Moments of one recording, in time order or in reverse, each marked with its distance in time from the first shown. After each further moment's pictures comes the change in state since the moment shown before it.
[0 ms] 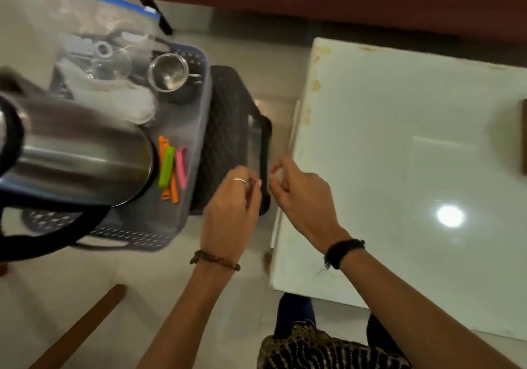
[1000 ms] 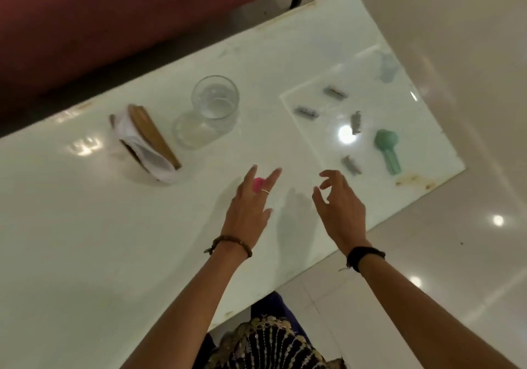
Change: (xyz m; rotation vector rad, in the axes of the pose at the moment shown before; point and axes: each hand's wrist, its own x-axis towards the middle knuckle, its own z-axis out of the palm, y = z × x) left_hand -0.112 0.431 0.435 0.165 -0.823 0.561; right_hand -0.346 0.485 -0.297 -0.028 0.588 0.859
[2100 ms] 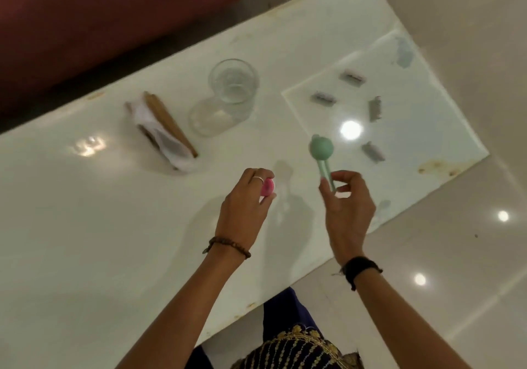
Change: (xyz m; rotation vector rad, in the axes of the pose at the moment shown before) left_hand -0.017 -0.011 -0.027 -0.179 0.228 0.008; right_hand -0.032 -0.042 0.018 0.488 0.344 0.287
